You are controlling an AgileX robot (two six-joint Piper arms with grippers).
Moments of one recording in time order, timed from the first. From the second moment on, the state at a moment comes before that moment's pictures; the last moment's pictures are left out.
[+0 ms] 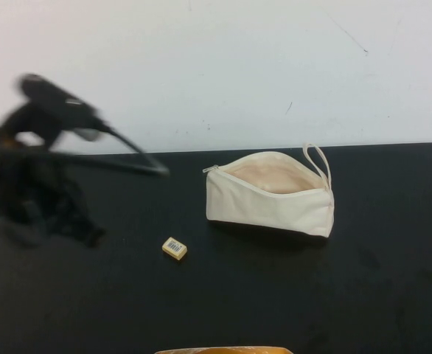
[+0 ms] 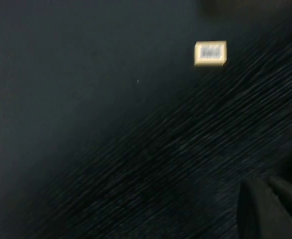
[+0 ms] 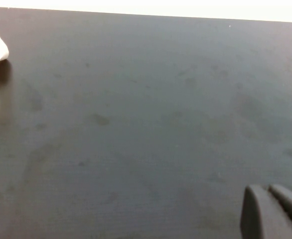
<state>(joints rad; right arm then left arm) -0.08 -0.01 0.02 -0.09 0.42 -0.01 -0.32 1.31 -1.19 -0.05 0.99 0.33</state>
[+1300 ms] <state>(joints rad) -0.08 -0.01 0.02 -0.09 0.42 -0.01 -0.43 2.14 -1.58 0.01 0.89 0.21</state>
